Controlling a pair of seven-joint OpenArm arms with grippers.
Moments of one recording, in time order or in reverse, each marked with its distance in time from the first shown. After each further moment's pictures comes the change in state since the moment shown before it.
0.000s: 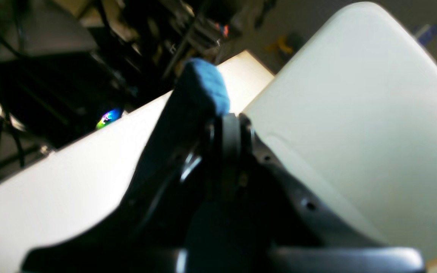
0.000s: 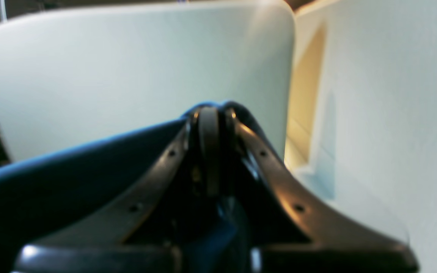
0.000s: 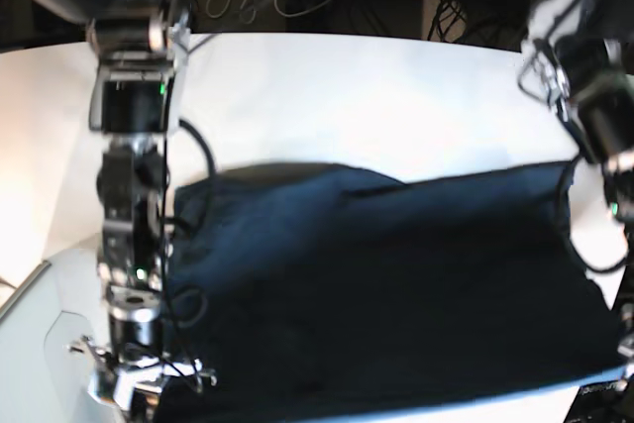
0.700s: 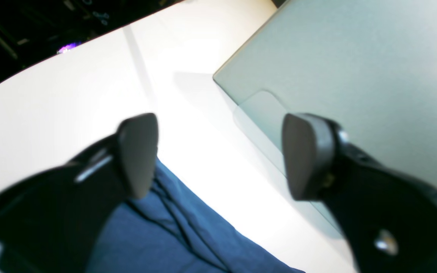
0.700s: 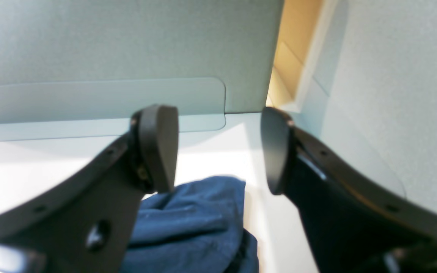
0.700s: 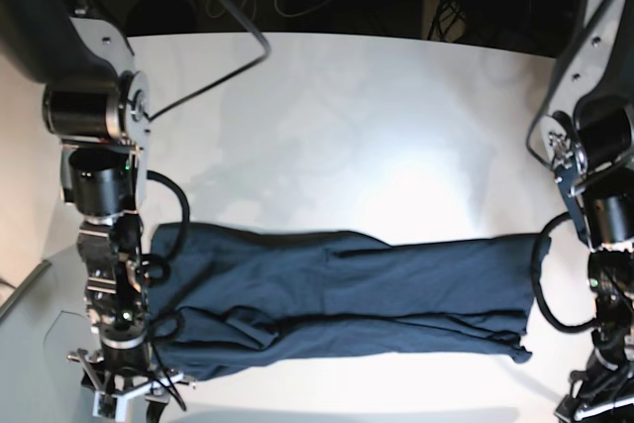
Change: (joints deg) left arm -13.4 -0.4 8.5 -23.2 -0.4 0.0 -1.0; right arm 13.2 5.5 -0.2 -27.7 0.2 -0.1 1.1
